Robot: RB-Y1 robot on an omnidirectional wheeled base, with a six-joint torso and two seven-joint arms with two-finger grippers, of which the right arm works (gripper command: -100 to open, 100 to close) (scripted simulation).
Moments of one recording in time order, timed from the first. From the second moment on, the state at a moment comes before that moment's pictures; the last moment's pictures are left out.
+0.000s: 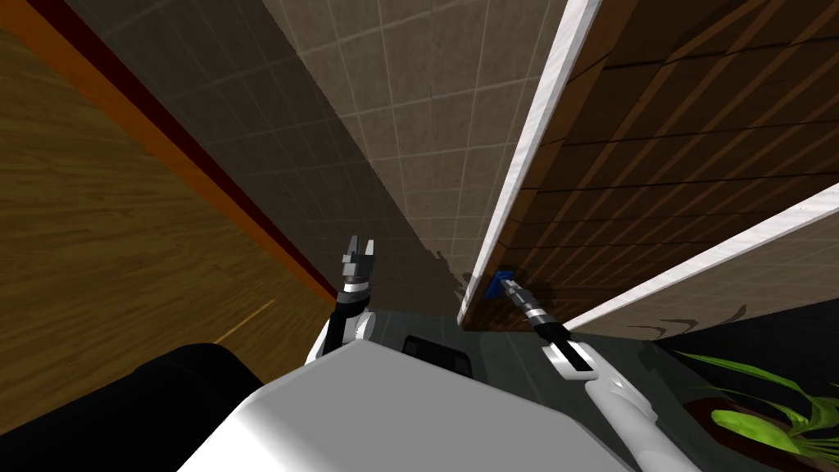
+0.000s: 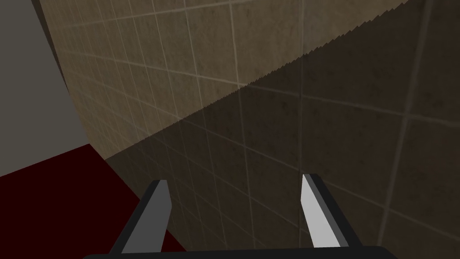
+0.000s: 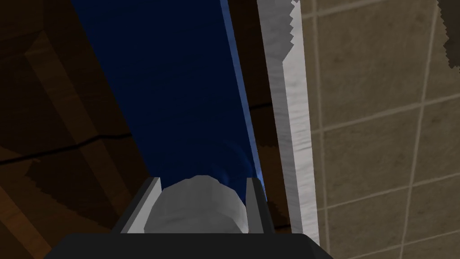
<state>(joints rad) -0.10 -0.49 -0.04 -0.87 0.34 -0.75 0.58</state>
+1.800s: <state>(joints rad) -0.13 -0.43 -0.02 -0.89 0.13 -0.67 0.14</state>
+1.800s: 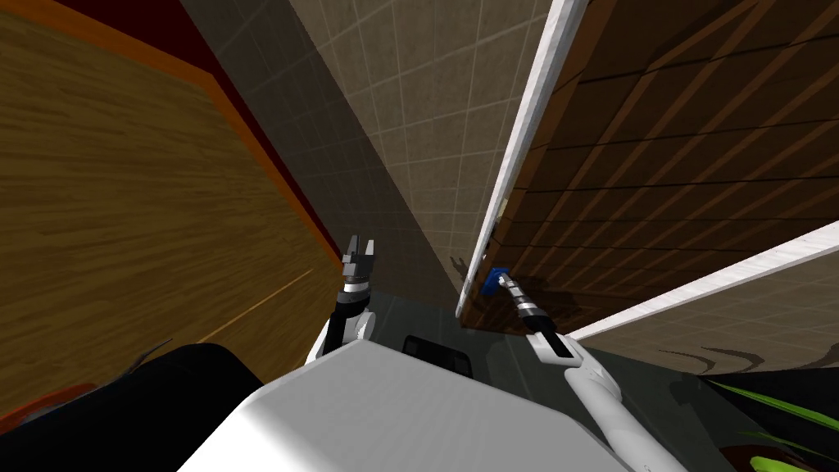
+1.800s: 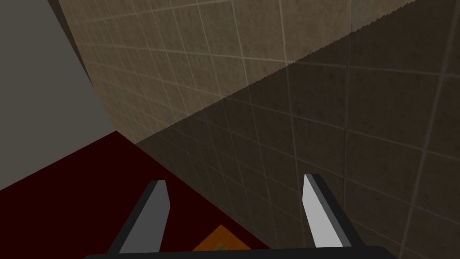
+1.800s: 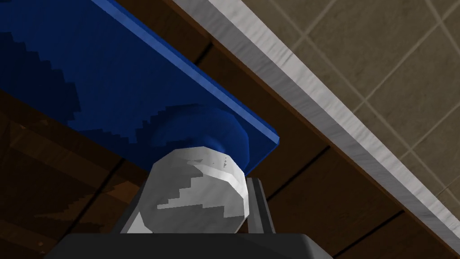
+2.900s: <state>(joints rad) -0.17 -0.39 -0.01 -0.89 -0.03 -0.62 -0.13</state>
